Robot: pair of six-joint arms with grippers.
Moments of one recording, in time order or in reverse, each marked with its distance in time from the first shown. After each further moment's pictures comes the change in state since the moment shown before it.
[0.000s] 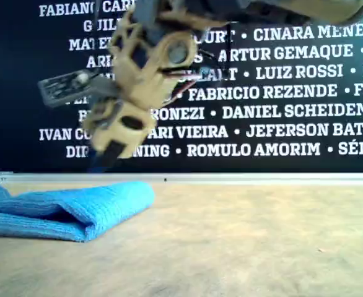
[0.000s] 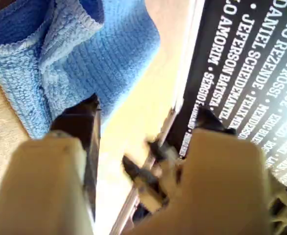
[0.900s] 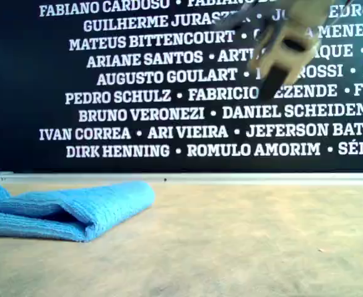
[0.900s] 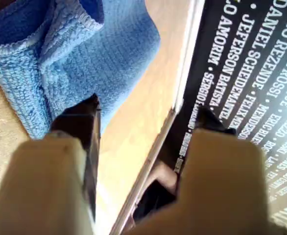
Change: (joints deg) left arm 0.0 0.0 0.0 0.0 0.0 0.0; right arm -34.3 42.5 35.5 7.2 0.1 -0.4
